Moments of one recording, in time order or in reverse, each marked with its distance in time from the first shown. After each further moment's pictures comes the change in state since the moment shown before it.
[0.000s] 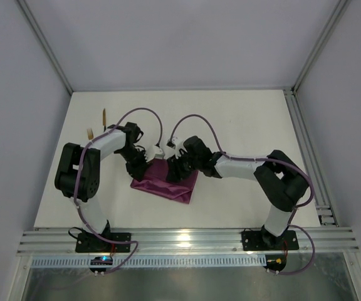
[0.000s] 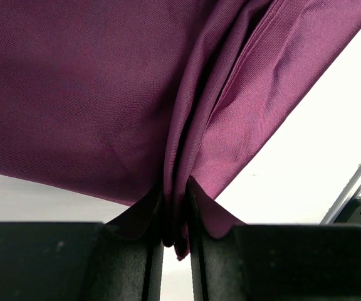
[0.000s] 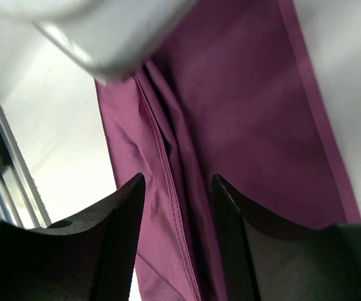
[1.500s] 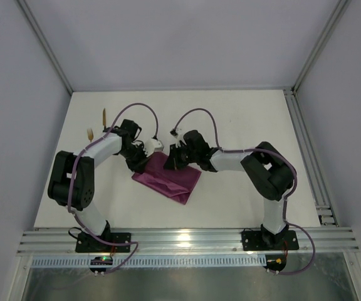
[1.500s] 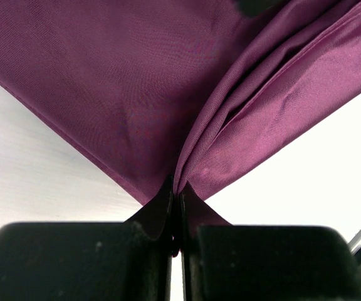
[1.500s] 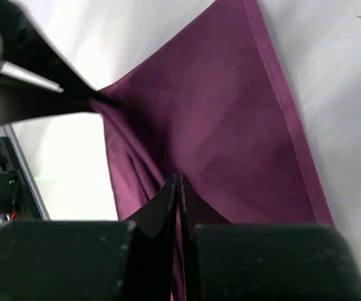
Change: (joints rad) left arm 0.000 -0.109 -0.065 0.187 -0.026 -0.165; right arm -0.056 0.127 0.026 0.201 -0.012 0.246
